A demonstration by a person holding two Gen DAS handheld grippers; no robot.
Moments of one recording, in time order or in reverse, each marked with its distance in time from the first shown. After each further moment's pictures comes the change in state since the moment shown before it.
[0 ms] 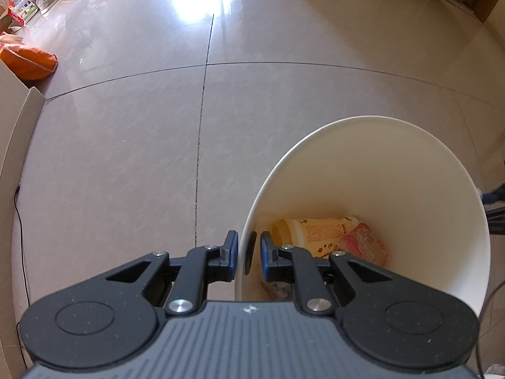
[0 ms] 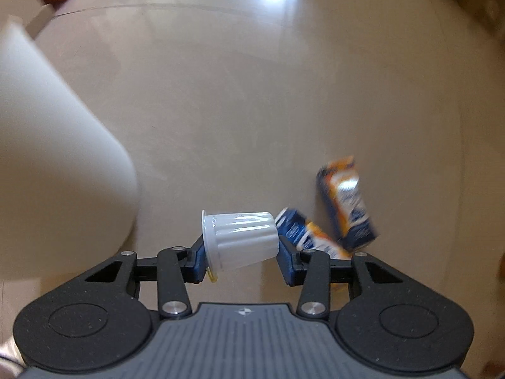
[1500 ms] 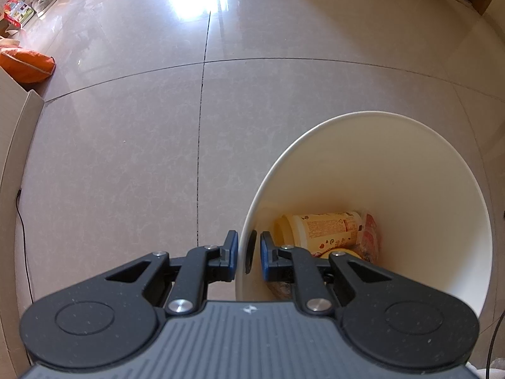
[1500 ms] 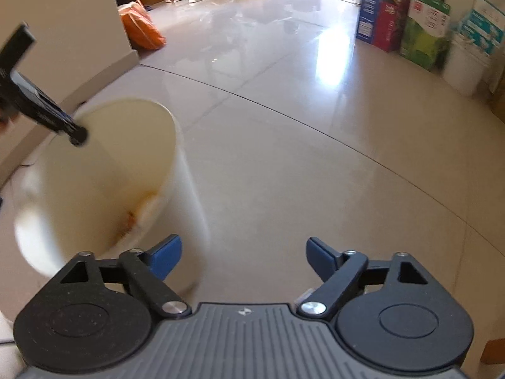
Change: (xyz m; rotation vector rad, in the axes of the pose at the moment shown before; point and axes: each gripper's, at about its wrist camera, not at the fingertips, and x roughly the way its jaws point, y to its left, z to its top) left arm 0.001 -0.004 0.003 0.016 0.015 0.007; right arm -0.106 0.036 -0.009 -0.194 -0.304 0.118
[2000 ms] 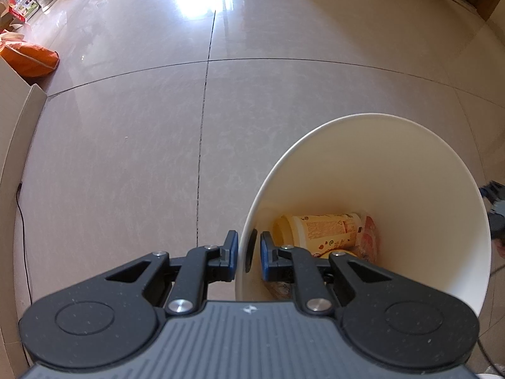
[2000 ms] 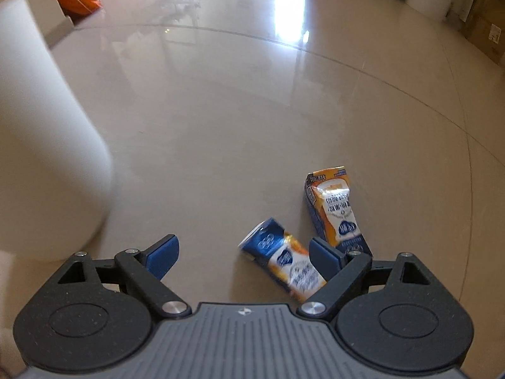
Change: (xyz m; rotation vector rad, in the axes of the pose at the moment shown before) left arm 0.001 0.002 0.000 -0.022 0.002 0.004; right arm 0.139 -0.075 -0.093 0.130 0.129 -0.108
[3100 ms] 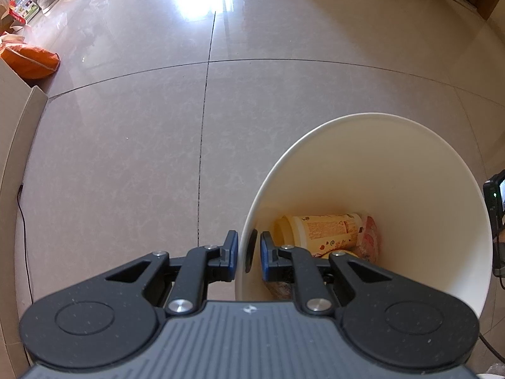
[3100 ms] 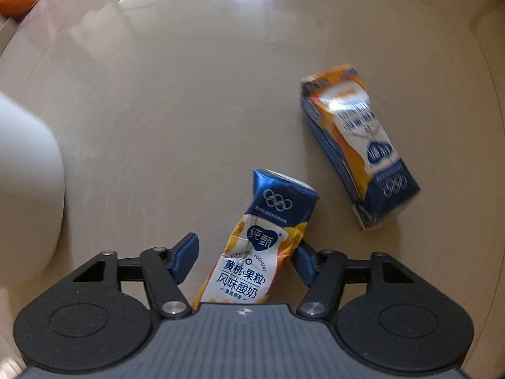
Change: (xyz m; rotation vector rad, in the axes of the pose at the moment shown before) left arm 0.000 -0.002 0.001 0.003 -0.003 0.002; right arm 0.075 -0.026 -0.009 0.273 0.245 0.020
